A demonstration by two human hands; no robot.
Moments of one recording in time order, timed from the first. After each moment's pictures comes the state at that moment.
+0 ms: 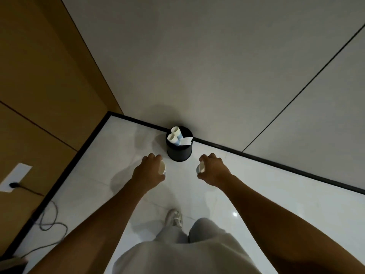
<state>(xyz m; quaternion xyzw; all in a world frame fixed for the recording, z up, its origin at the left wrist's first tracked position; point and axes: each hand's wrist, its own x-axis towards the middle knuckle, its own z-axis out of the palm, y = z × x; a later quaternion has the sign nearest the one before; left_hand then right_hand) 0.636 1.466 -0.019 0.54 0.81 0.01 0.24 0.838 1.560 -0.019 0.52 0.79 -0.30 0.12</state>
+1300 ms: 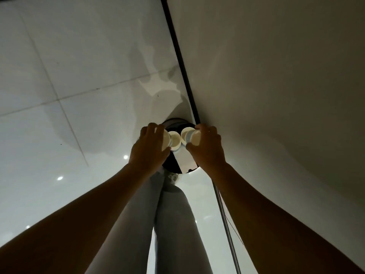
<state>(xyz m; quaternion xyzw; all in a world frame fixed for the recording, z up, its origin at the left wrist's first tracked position) 0.473 1.822 -0.391 0.13 0.91 0.19 0.35 0.509 1.983 -0.381 0.27 0.87 -0.26 0.32</state>
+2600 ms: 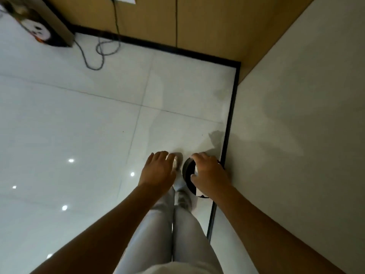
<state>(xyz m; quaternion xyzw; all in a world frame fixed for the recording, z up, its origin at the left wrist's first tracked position) 0.561 1.729 -0.209 -0.03 0.95 0.16 0.27 0.518 1.885 -0.211 -0.18 0.91 -0.12 0.36</state>
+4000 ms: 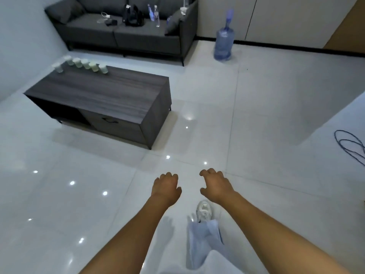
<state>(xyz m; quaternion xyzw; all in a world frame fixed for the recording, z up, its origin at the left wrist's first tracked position) 1.326 1.201 -0.017 -0.77 0.59 0.23 0.07 1.162 1.136 -0.010 -0.81 0.51 0.13 0.26</state>
